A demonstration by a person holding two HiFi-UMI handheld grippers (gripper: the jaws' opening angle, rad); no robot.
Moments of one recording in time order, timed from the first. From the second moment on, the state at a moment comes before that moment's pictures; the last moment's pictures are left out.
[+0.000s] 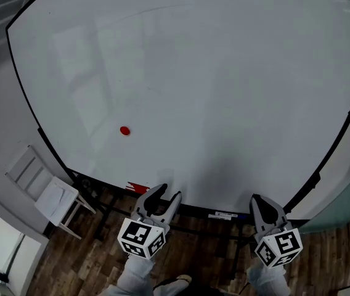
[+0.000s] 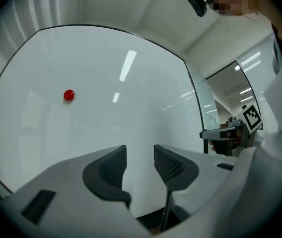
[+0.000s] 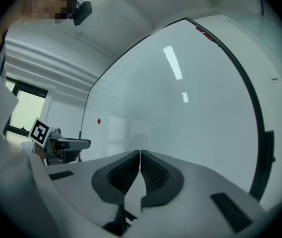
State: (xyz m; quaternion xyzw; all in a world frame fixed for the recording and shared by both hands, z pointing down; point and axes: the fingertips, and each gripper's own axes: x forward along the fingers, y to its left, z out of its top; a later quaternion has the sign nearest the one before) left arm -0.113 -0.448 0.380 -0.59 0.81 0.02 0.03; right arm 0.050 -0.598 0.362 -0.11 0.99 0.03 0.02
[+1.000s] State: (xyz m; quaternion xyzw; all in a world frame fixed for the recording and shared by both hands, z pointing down) left arm -0.018 -0.530 0.466 -0.69 0.73 -0.02 -0.04; right arm 0.145 -0.628 0.442 -0.27 0.96 -0.03 -0.01
